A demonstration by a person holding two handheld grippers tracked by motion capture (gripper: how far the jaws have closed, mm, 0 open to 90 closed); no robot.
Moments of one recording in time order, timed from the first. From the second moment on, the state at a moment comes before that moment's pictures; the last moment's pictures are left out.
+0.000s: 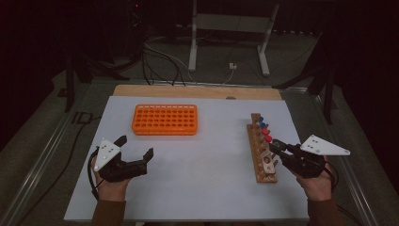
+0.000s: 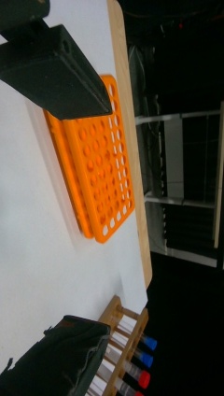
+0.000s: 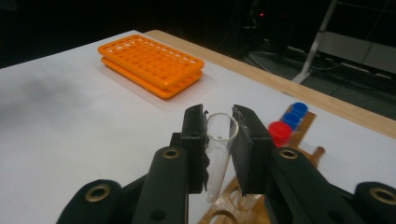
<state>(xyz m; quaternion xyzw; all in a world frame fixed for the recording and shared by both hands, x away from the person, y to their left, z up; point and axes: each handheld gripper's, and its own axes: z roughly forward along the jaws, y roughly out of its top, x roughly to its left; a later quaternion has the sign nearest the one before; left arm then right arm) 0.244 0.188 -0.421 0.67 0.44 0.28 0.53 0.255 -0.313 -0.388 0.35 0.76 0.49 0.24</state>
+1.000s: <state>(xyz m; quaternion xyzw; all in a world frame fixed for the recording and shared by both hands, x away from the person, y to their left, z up) 0.283 0.090 -0.430 0.74 0.36 0.22 0.52 0.290 -0.230 -0.405 0.32 0.80 0.48 0.16</state>
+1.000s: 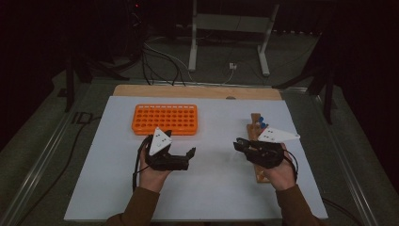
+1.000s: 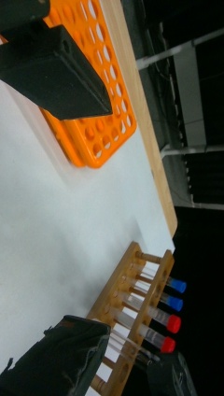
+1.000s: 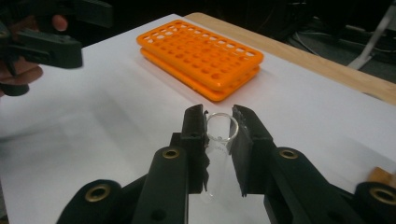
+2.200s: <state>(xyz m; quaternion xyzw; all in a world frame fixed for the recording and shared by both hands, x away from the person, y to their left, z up) 0.285 0.015 -0.452 0.79 0.28 0.13 0.54 0.297 -0.194 -0.410 0.32 0.79 0.52 0.10</state>
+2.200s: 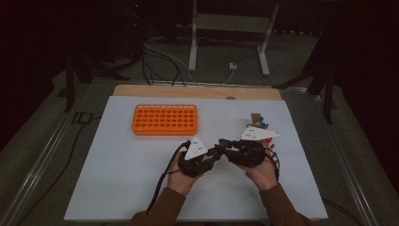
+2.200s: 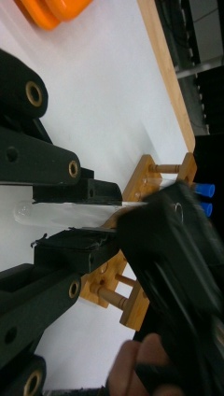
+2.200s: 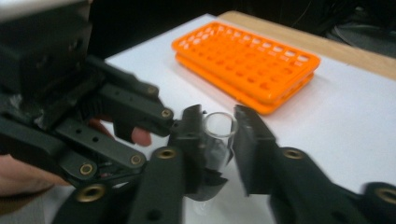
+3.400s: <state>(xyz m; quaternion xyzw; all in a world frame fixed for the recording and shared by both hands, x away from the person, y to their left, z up) 0.364 0.069 -0.452 0.73 0.36 0.25 0.52 0.270 -0.298 -0.422 0.42 0.71 0.51 0.25</state>
